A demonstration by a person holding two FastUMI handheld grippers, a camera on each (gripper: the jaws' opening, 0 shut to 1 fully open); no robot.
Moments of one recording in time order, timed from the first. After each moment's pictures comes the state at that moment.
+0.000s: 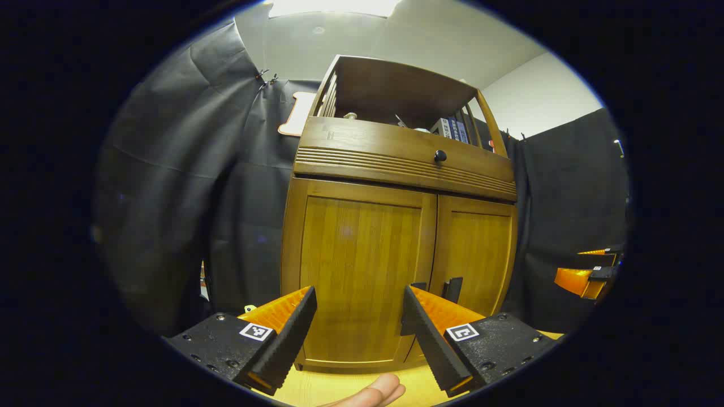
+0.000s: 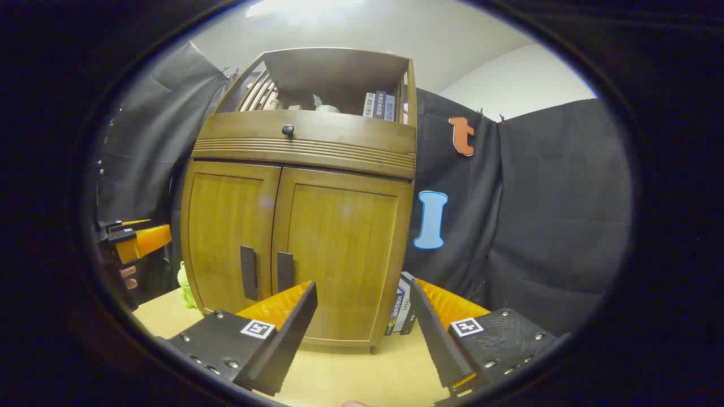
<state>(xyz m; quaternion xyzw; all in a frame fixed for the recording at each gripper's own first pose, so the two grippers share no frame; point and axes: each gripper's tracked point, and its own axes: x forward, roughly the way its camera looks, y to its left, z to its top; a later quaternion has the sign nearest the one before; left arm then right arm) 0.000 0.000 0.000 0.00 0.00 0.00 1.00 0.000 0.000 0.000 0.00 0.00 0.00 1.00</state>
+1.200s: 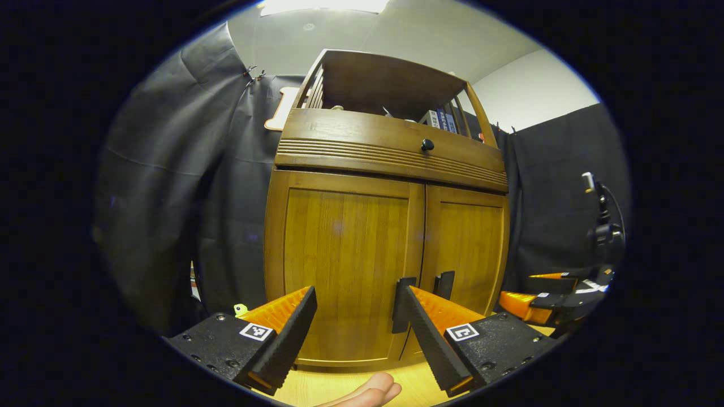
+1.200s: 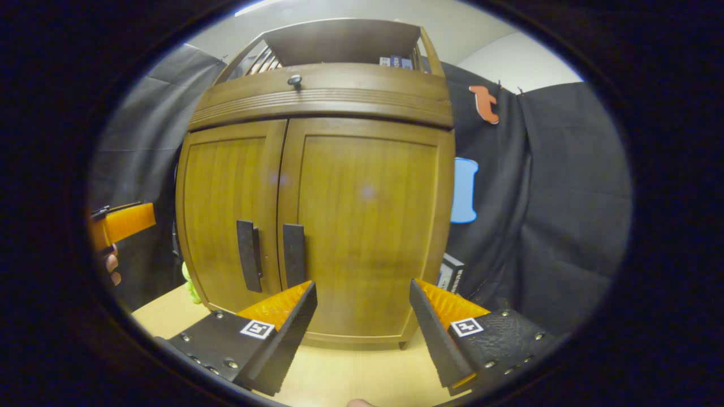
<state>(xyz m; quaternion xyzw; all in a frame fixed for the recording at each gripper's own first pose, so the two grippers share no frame) 0.012 -0.015 -0.011 0.01 0.01 -0.02 1.00 0.092 0.059 -0.077 0.02 0.07 0.06 1.00</state>
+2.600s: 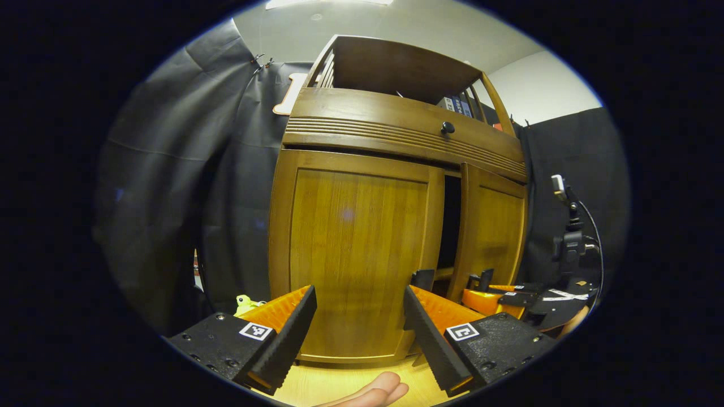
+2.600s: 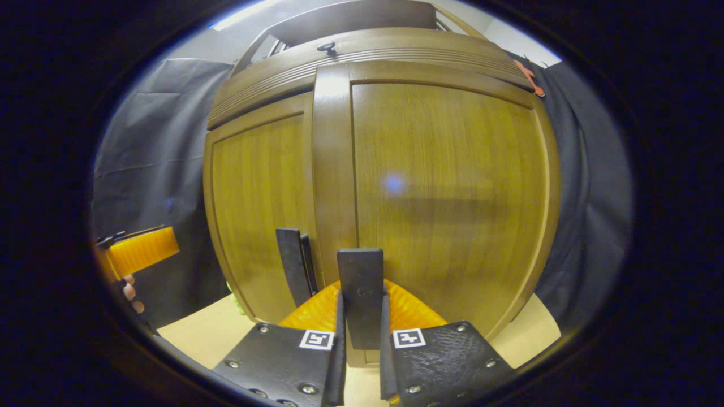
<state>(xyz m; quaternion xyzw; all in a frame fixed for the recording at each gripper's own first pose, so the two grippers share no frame) 0.031 0.000 -0.031 0.00 0.04 0.00 1.00 0.161 0.167 -0.076 0.08 0.09 0.19 0.97</state>
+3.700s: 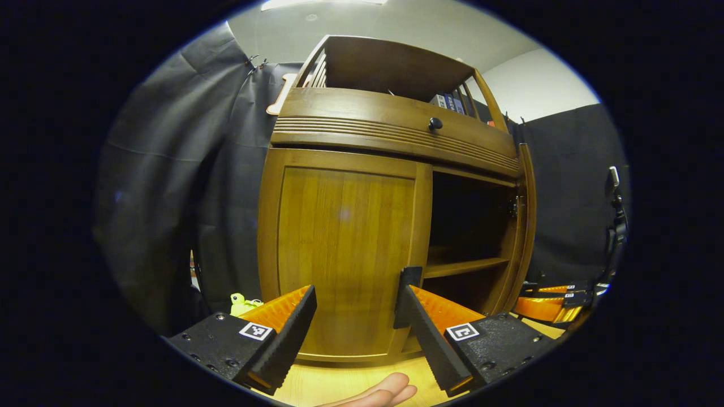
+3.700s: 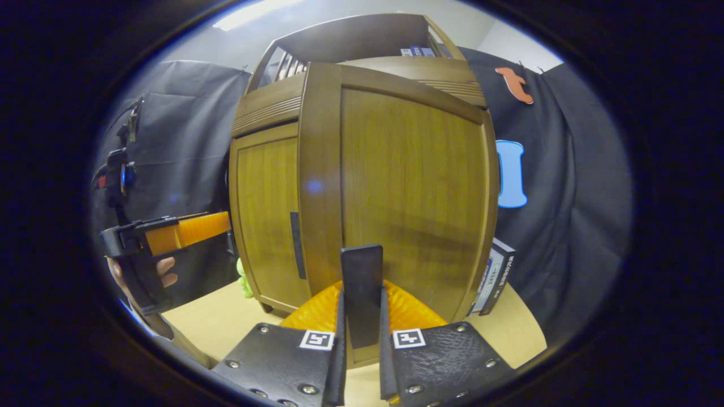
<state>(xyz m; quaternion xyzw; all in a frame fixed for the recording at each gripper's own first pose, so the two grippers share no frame) 0.032 -0.021 -0.039 0.01 0.05 -0.01 1.00 0.143 0.155 -0.031 0.07 0.07 0.19 0.98</state>
